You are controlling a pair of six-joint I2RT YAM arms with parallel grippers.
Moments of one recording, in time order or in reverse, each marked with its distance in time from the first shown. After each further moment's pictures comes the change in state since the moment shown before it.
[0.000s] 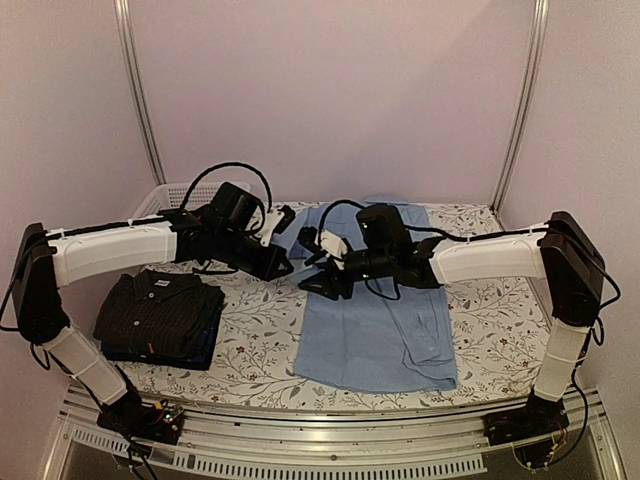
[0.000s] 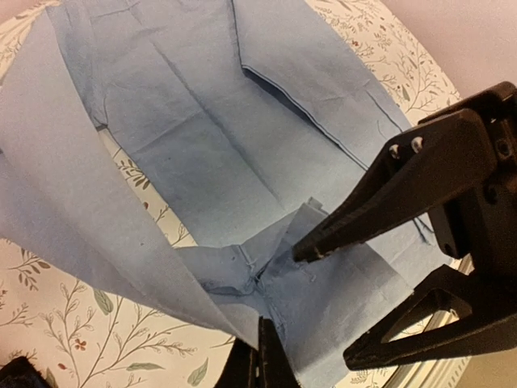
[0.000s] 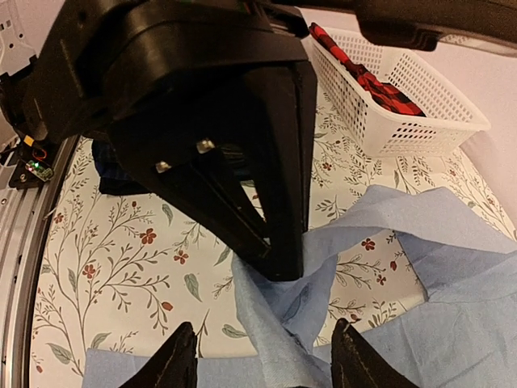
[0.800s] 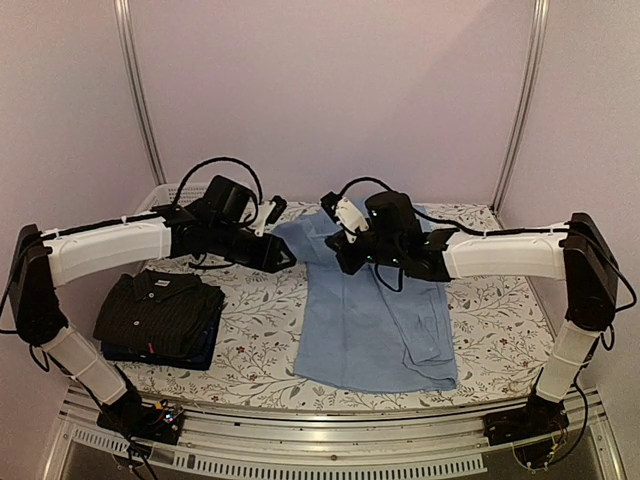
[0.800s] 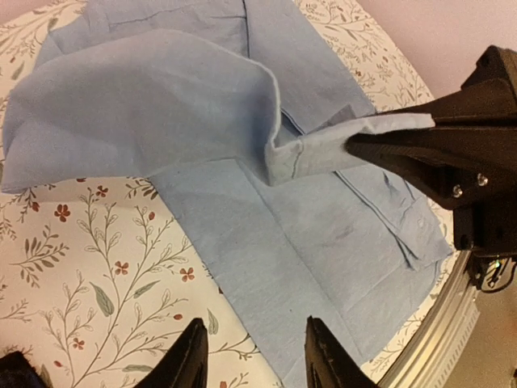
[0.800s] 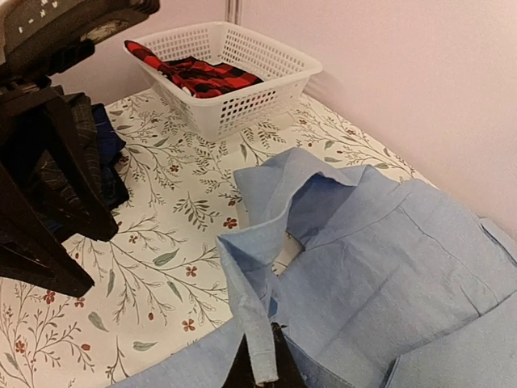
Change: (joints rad) left arm 0.030 -0.011 0.006 0.020 0.017 -0.075; right arm 0.001 -0.071 -0.002 -0.018 0.439 0.249
